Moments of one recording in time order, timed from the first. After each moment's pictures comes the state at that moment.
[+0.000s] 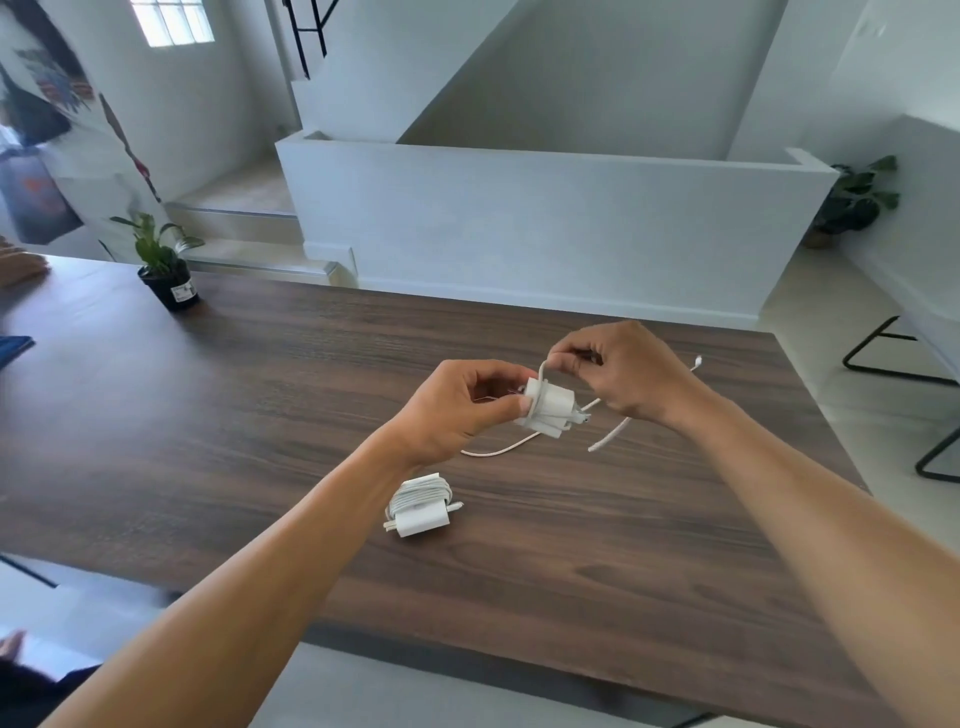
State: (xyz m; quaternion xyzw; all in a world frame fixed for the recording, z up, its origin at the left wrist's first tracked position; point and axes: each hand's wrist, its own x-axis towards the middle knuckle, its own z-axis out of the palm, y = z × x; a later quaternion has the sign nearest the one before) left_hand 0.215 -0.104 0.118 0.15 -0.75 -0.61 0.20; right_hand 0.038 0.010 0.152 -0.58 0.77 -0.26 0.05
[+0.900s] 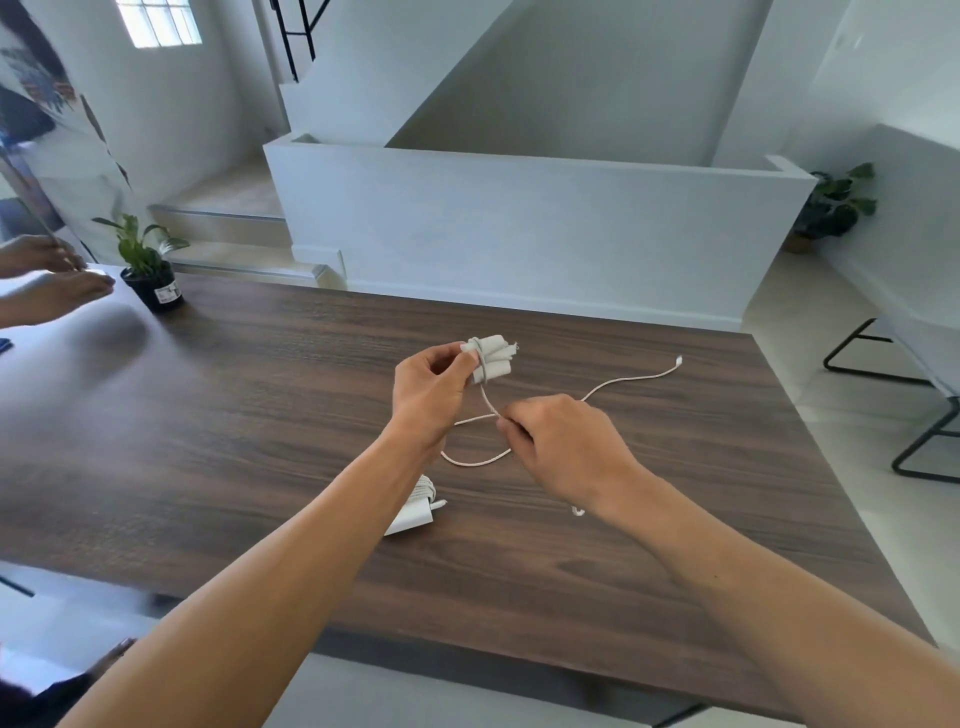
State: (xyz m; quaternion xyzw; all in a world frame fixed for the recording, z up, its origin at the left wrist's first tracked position) left_hand 0.186 -0.102 0.104 0.38 -0.57 -0.62 0.39; right_hand 0.107 0.034 0.122 -0.60 0.78 -0.18 0.00
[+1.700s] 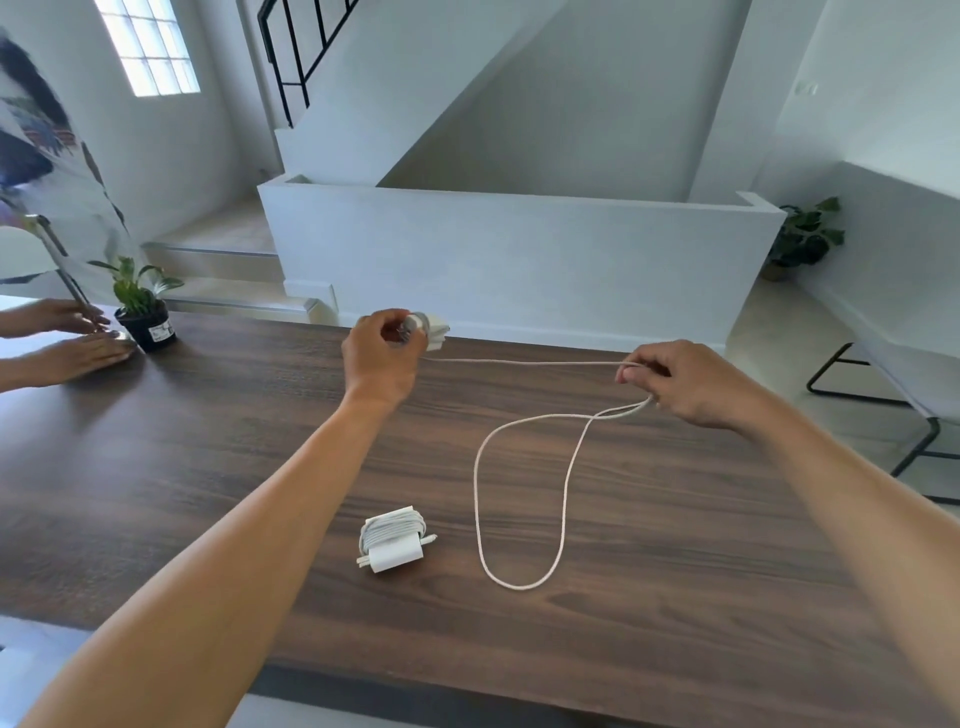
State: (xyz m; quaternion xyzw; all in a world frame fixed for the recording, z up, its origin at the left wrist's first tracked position) left_hand 0.182 -0.174 0.141 0.41 -0.71 -0.37 0.44; right_hand -0.017 0.074 0.187 -0.46 0.85 -0.23 0.10
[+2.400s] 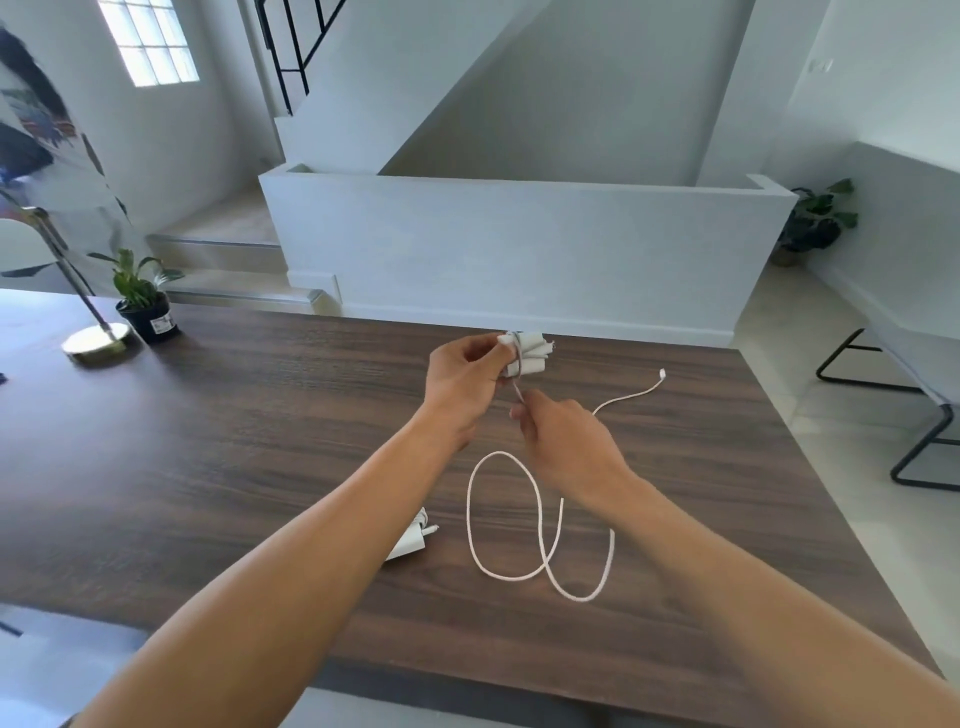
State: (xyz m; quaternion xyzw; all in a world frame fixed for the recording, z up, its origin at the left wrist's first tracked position) left_hand 0.144 -0.092 0.137 0.31 -0.56 -0.68 0.35; right_hand 0.087 0.024 0.123 -0.49 0.84 -0.21 0.03
